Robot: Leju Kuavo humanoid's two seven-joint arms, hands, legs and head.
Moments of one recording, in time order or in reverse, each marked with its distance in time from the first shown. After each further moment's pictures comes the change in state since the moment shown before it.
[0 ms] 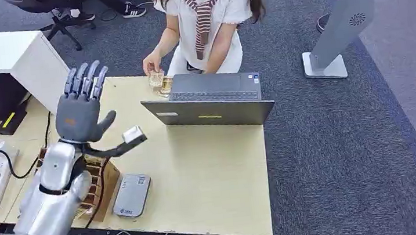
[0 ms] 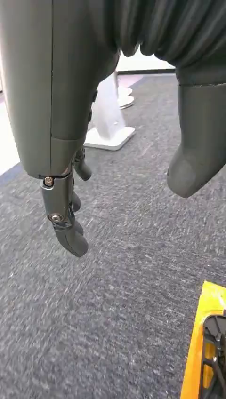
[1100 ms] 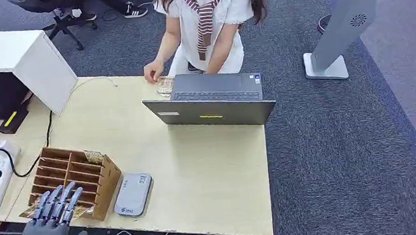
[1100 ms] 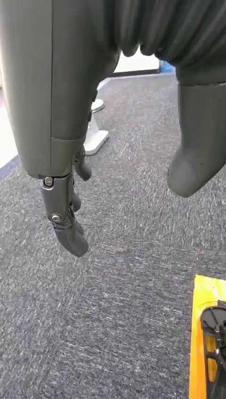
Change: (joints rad) left arm 0.865 0.166 0.275 -0.481 0.022 -0.061 0.054; right arm 0.008 0.000 -0.079 0.000 -0.063 -0.029 -0.023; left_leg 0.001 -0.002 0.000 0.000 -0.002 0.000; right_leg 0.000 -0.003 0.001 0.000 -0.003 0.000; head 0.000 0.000
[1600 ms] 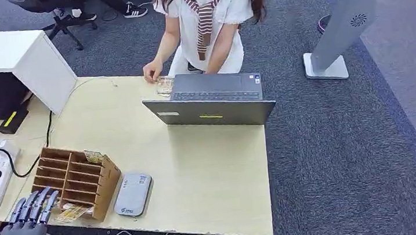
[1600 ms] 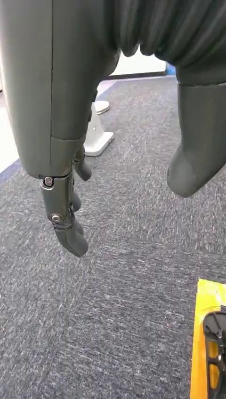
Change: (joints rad) left arm -0.002 -0.085 0.210 0.090 0.025 -0.073 -0.122; right arm 0.000 0.000 0.000 0.000 0.026 0.006 0.007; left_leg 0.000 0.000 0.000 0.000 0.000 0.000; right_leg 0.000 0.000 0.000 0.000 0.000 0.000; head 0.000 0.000
